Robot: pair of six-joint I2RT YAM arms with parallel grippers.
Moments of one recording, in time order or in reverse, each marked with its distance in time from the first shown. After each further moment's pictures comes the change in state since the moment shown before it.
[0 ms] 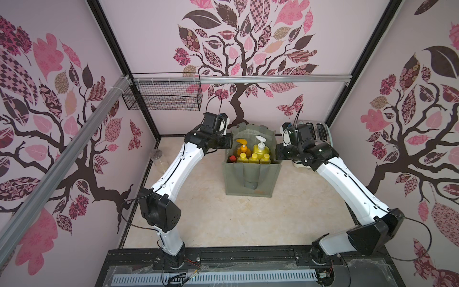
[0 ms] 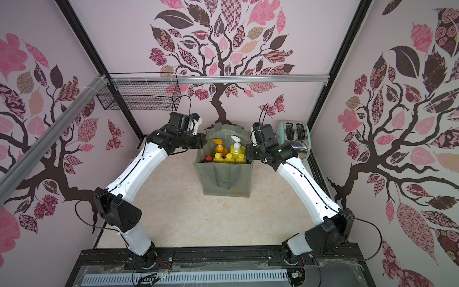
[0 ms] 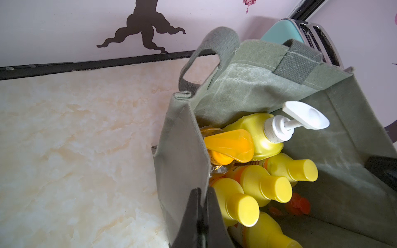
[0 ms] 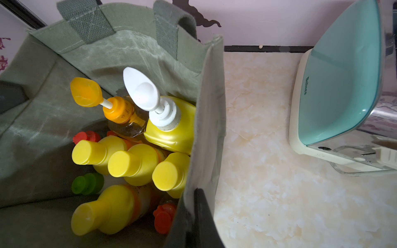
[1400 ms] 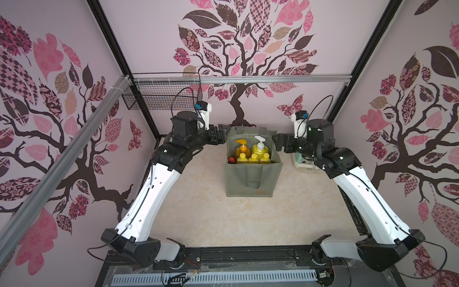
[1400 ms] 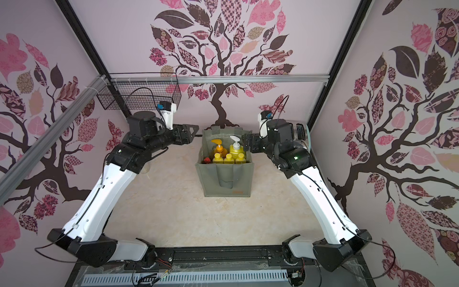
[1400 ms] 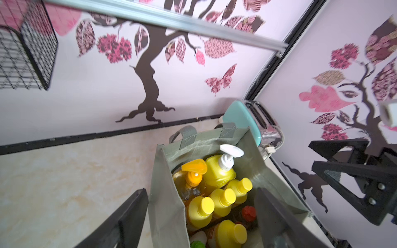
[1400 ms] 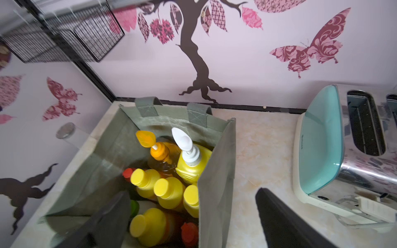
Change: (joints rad) left arm 0.027 -0.379 -0.168 0.224 -0.019 -0.034; right arm -0.008 -0.157 0.031 0.142 -0.035 -0.038
